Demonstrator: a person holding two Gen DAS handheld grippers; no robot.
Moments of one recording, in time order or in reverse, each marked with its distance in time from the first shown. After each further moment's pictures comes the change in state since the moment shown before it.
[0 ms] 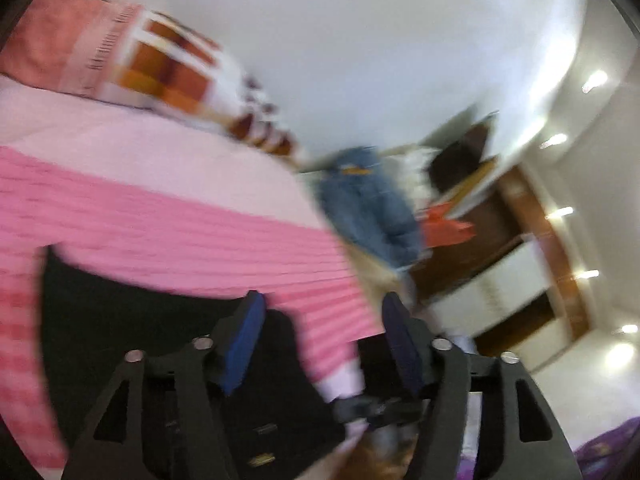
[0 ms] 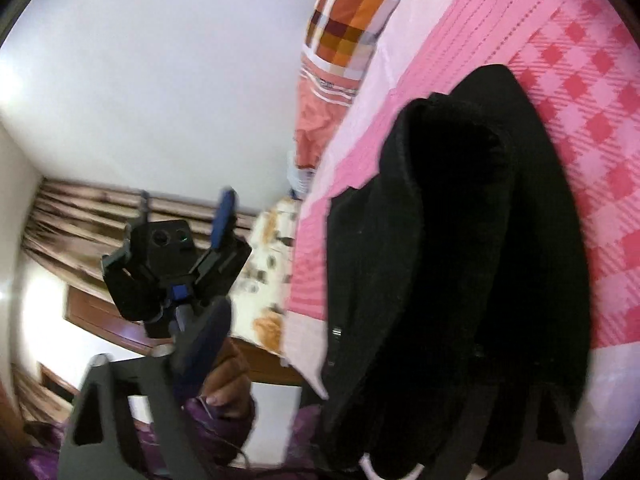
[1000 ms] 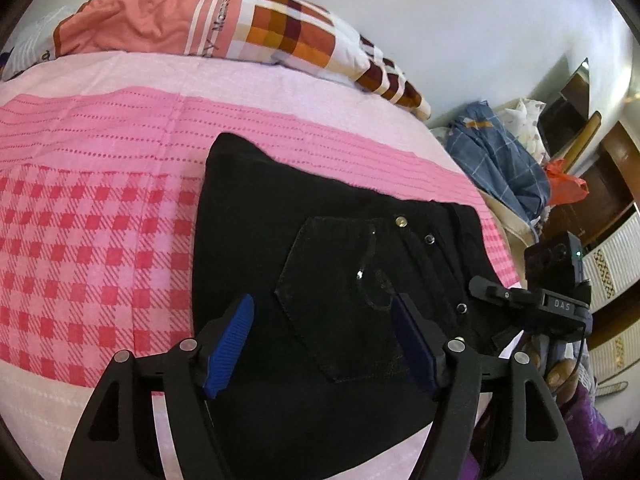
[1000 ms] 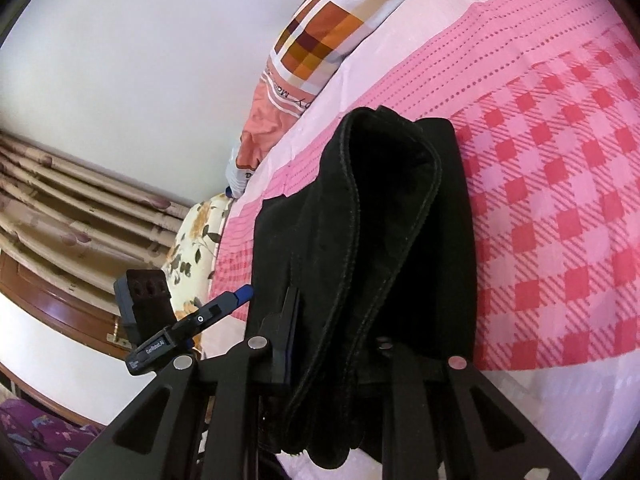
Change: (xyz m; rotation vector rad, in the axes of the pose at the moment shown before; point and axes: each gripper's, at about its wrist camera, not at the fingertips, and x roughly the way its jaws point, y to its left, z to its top) left arm -0.010 0.052 -0.084 0.045 0.081 0.418; right arm -0.026 -0.002 0.007 -0.133 -0.019 -0.269
